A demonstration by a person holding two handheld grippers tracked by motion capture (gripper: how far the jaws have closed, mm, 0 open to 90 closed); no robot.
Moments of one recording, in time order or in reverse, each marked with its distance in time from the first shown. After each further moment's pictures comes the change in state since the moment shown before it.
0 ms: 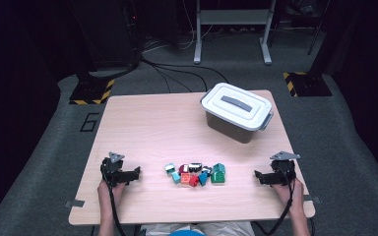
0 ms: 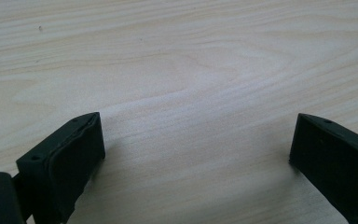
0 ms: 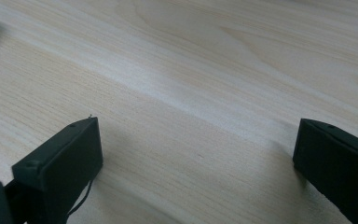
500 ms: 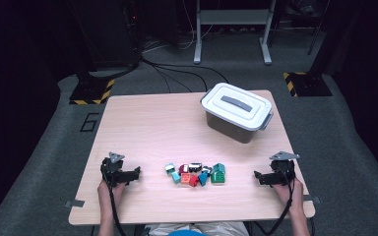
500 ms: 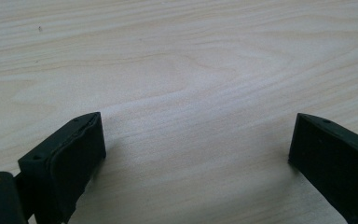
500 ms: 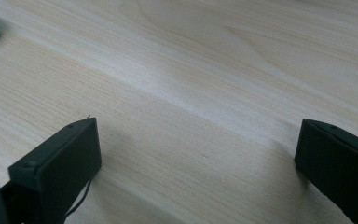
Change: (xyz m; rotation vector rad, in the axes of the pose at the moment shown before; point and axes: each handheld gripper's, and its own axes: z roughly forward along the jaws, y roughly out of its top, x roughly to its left) left arm -0.001 0.000 0.000 -0.010 0.002 -0.005; right arm 0.001 0.000 0.001 0.003 0.005 -0.004
